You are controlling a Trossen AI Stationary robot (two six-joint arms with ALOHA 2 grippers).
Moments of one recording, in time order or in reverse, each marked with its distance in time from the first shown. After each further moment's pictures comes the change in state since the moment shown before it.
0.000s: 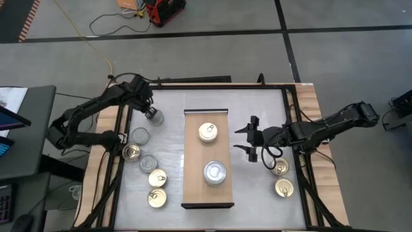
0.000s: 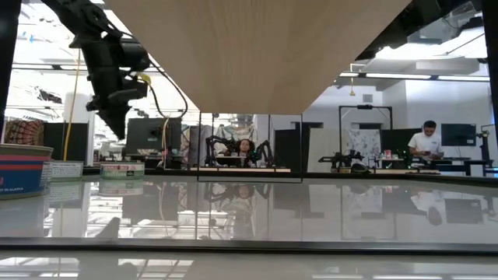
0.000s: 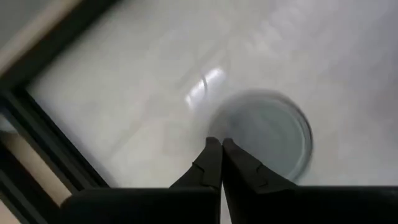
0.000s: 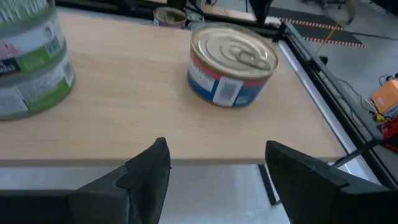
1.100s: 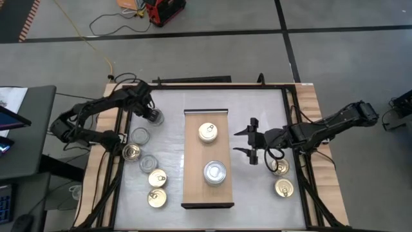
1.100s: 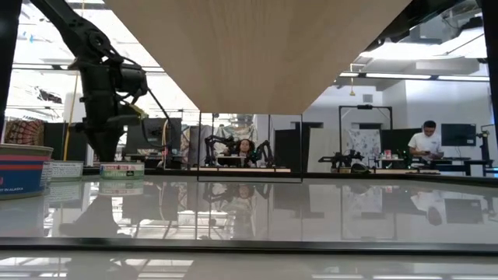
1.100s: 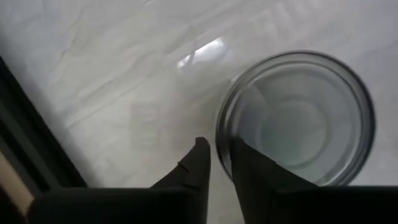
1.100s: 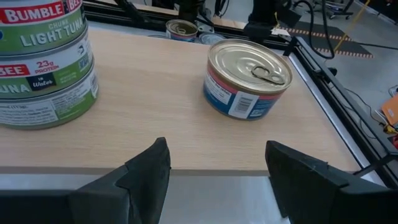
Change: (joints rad) left arm 0.024 0.124 -0.134 0.124 0.016 -0.219; right arm 0.035 0.000 0.000 0.035 -0.001 -0.002
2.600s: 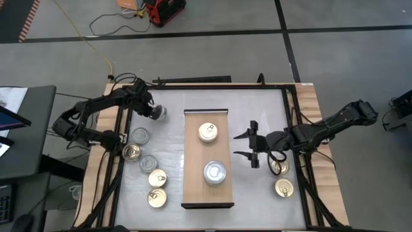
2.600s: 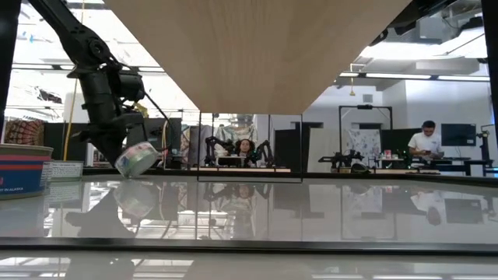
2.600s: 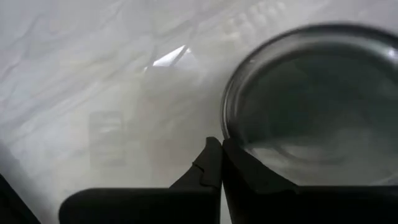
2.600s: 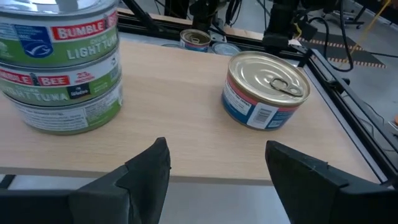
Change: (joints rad) left arm 0.094 0.014 -0.007 0.070 0.151 0.049; right arm 0.046 0.000 0.000 0.027 0.000 0.000
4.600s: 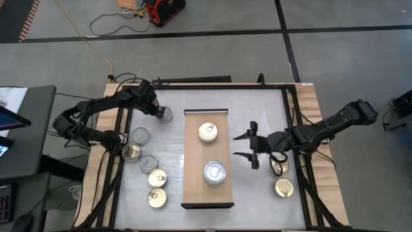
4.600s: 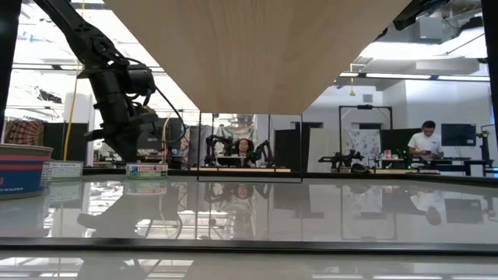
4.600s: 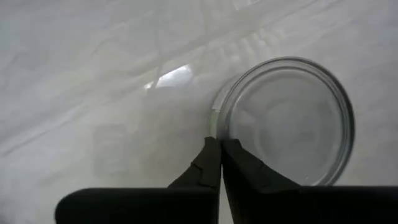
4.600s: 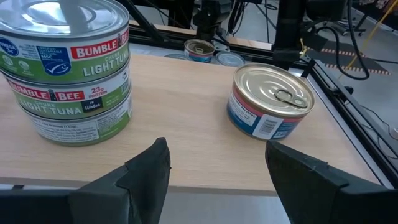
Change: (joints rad) left arm -0.111 0.025 0.006 0.110 -0.070 -0.160; right arm 0.019 0.000 0.000 0.034 0.000 0.000
